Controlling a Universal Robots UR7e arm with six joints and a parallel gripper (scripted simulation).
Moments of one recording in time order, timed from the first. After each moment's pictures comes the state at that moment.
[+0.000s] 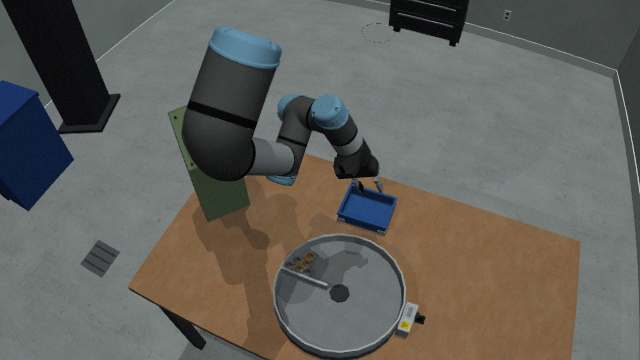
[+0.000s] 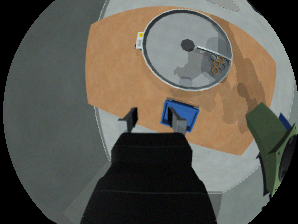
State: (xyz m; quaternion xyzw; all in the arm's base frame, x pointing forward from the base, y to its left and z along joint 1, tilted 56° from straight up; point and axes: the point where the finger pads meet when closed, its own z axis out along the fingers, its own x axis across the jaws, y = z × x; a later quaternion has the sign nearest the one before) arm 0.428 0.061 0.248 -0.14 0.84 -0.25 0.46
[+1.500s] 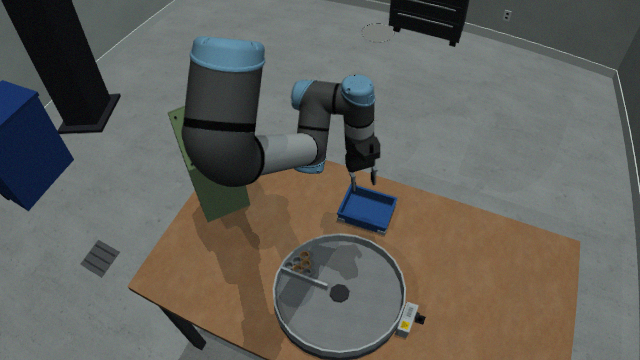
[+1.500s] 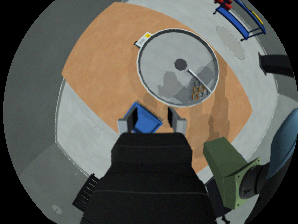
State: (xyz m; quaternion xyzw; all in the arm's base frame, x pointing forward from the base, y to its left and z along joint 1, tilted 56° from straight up) arm 0.411 0.067 0.233 -0.27 0.84 -0.40 0.25
